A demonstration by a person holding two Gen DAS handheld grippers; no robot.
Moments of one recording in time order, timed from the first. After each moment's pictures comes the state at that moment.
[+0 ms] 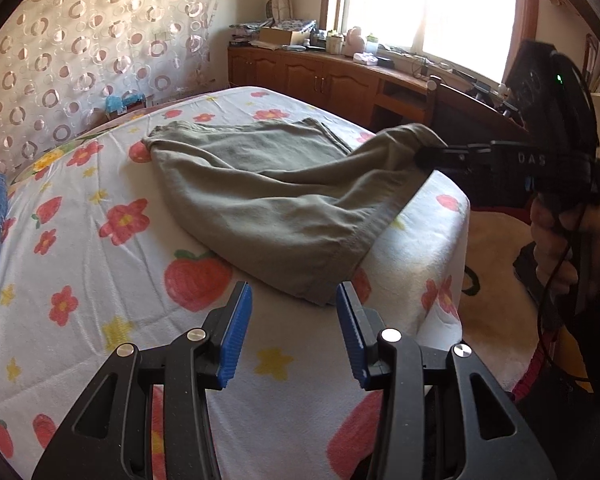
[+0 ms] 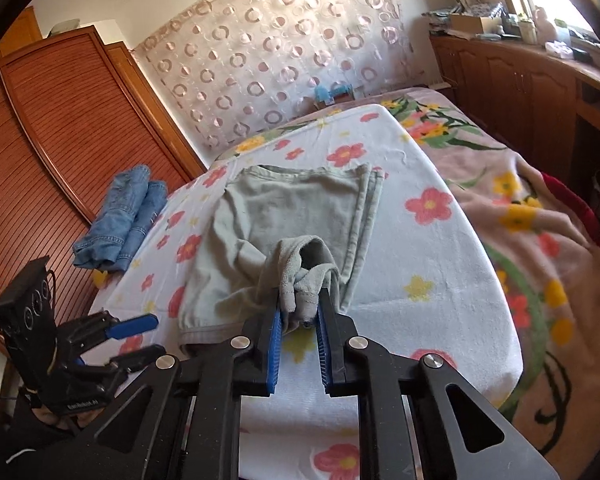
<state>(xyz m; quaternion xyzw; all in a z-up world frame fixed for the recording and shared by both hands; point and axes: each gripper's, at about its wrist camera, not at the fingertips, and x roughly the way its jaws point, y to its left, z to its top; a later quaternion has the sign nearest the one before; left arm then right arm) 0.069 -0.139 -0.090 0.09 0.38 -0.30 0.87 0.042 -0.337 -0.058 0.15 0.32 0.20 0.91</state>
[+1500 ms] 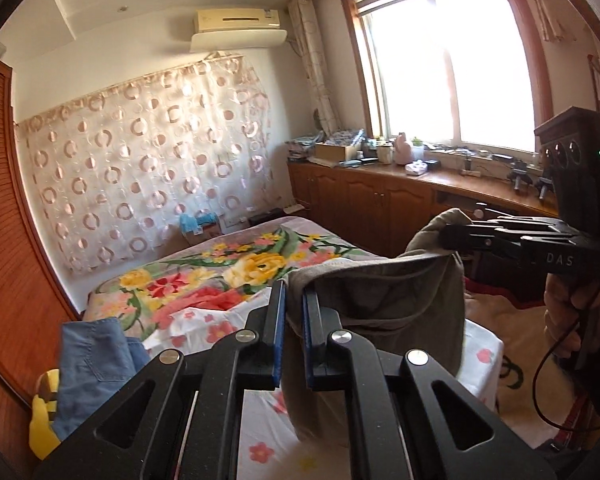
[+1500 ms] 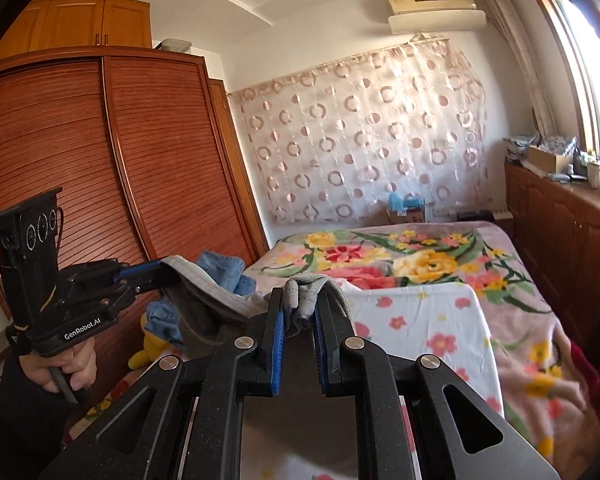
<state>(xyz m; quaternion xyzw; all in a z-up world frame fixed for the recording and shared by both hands) 0.084 -0.070 0.124 0.12 0.18 -0.20 0.96 0.033 -0.258 0.095 0.07 0.14 0.28 0.95</state>
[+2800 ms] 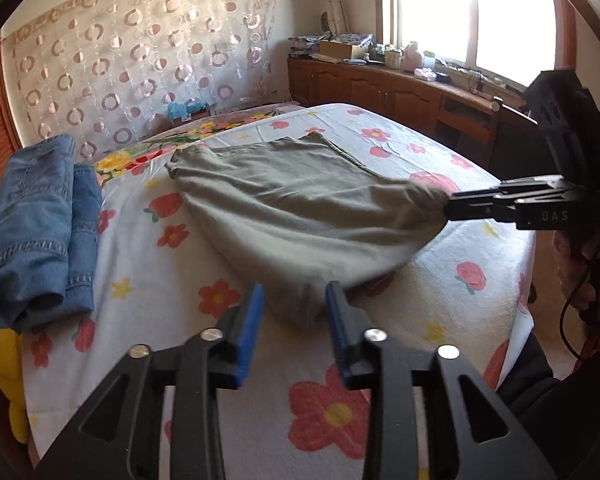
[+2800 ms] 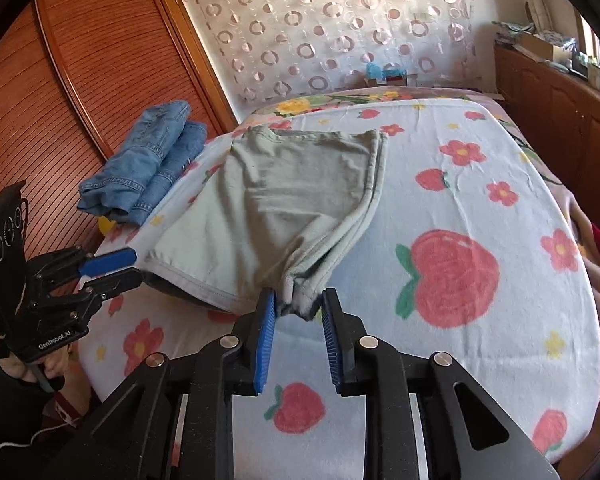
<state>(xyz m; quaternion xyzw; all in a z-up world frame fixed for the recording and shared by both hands) 0.077 -0.046 -0.066 0.09 0.35 -0.19 0.91 0.147 -0.175 -0.075 0.05 0.36 0.26 0.90</state>
